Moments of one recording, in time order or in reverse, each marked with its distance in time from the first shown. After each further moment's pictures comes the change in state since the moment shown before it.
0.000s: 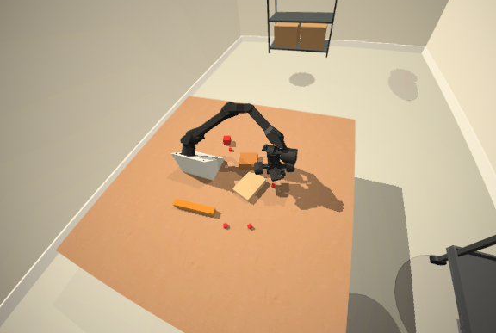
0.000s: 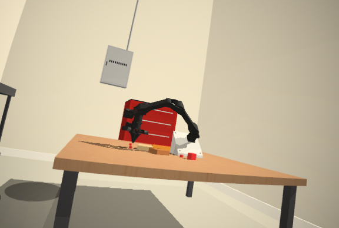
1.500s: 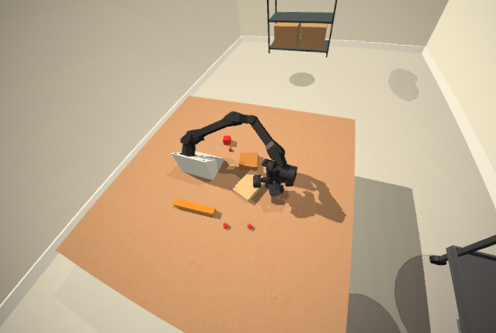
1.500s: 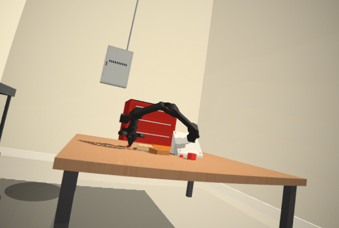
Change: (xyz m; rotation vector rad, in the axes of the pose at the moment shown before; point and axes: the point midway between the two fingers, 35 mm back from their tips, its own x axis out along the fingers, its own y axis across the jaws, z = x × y) arm 0.033 -0.012 0.052 0.012 0.018 -0.027
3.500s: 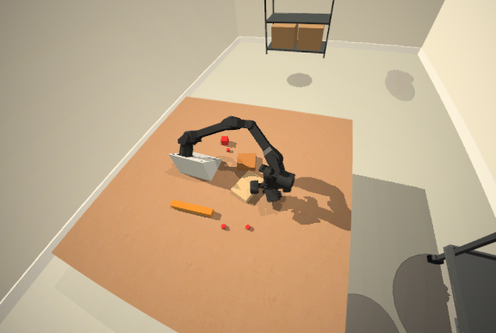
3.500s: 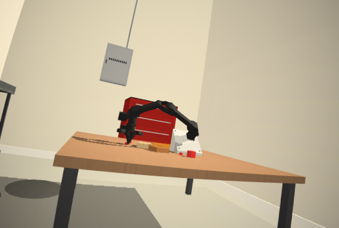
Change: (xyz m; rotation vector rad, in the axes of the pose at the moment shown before) arm 0.001 -0.005 0.027 0.000 0.003 0.000
